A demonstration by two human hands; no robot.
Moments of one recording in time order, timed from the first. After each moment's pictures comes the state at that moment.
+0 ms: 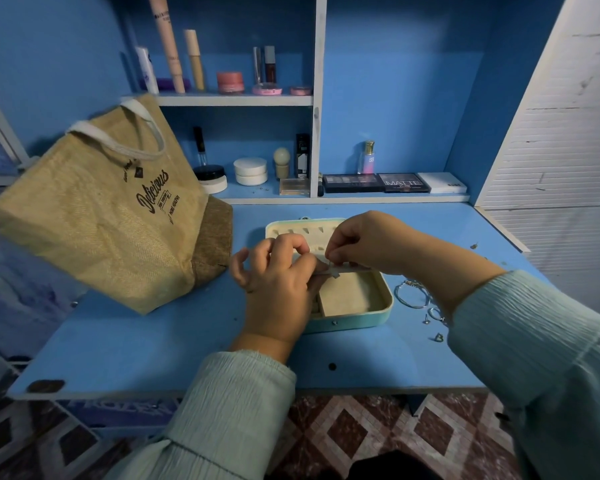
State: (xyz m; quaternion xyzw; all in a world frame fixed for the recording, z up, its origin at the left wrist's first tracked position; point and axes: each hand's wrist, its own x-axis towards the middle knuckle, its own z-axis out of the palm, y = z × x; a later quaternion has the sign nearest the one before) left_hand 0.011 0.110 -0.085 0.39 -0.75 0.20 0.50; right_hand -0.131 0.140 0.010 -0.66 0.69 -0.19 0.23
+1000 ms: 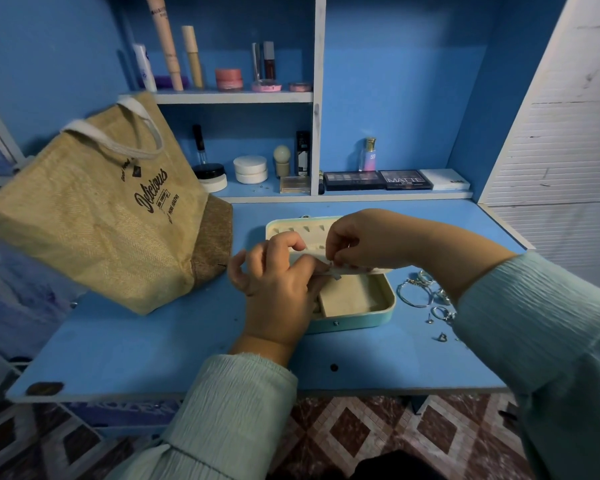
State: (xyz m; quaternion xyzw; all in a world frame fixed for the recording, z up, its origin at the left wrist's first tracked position) left_hand 0.013 0.110 -0.086 0.39 -0.76 0.16 0.50; right_hand -0.135 0.136 0.018 -0.74 0.64 -0.07 0.18
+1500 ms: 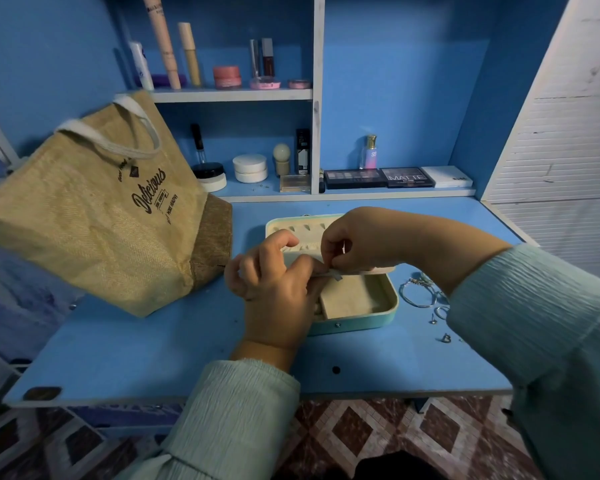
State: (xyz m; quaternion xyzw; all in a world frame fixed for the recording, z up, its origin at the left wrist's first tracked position) left_hand 0.011 0.113 -0.089 0.40 -0.74 0.16 0.52; right_hand -0.129 0.131 0.021 -0.78 0.62 -0.02 0.13
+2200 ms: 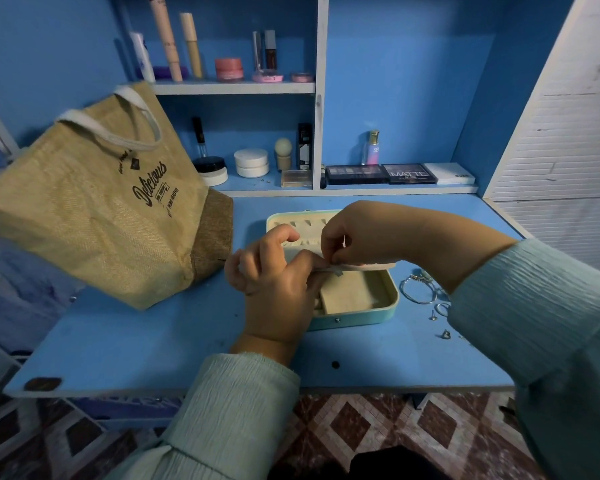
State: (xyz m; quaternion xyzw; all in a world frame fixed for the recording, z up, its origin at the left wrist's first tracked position) left_hand 0.011 0.116 -0.087 0.40 -0.73 0.16 0.52; right_hand -0.127 0.132 0.022 -0.79 0.61 0.00 0.10
